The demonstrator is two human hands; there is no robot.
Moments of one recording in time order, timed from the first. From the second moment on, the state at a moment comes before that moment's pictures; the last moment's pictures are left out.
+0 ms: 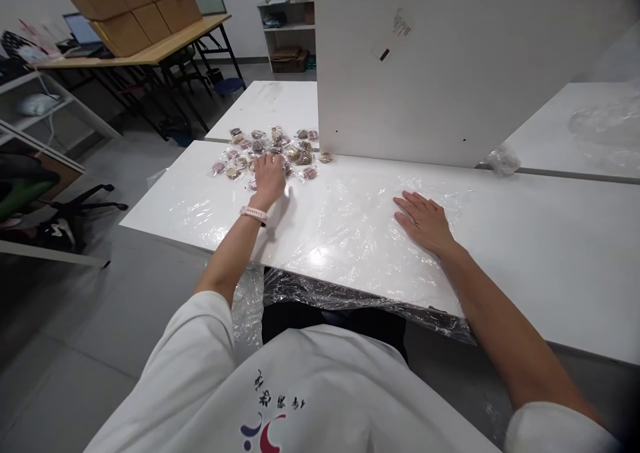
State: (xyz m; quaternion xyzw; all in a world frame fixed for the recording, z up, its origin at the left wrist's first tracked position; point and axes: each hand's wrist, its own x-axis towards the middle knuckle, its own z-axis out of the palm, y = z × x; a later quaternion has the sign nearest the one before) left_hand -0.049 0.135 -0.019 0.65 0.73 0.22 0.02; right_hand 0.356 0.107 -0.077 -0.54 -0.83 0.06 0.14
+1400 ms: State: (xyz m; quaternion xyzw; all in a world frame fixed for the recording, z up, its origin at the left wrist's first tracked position) left_hand 0.048 -0.056 -0.004 0.71 0.56 0.37 0.21; right_hand 0.355 0.107 -0.074 -0.54 -0.82 0.09 0.15
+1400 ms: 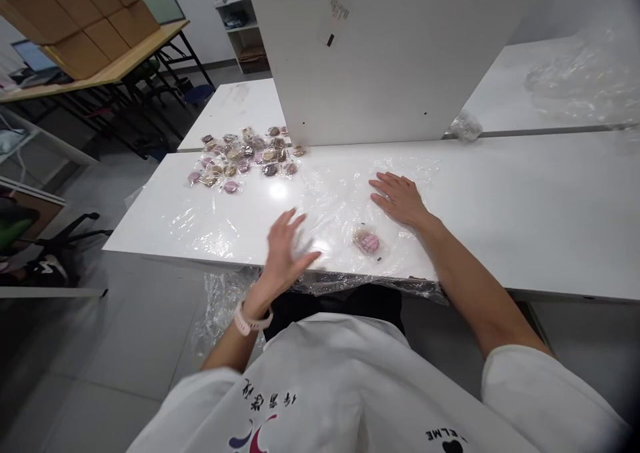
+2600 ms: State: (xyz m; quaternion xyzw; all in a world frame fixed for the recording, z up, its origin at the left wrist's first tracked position) left_hand 0.066 -0.146 -0.038 0.21 0.41 0.47 0.76; right_hand 0.280 -0.034 -0.045 -0.39 -0.88 -0.02 0.26
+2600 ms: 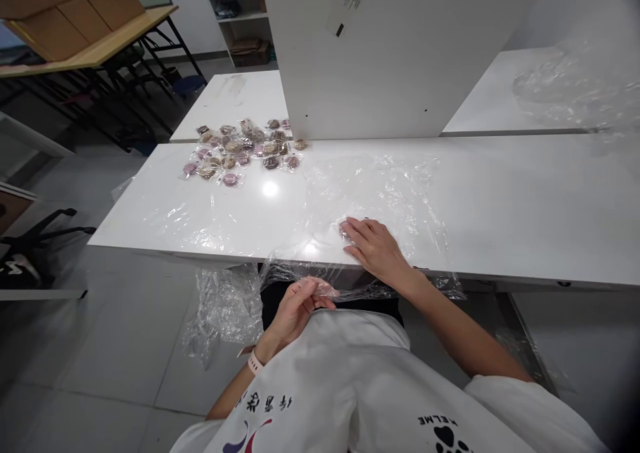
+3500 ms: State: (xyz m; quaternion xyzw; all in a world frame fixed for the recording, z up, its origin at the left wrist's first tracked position) left_hand 0.078 0.012 -0.024 0.83 0.32 0.20 0.41; right_hand 0.295 -0.077 -0.053 -0.47 -0.84 0.06 0.28
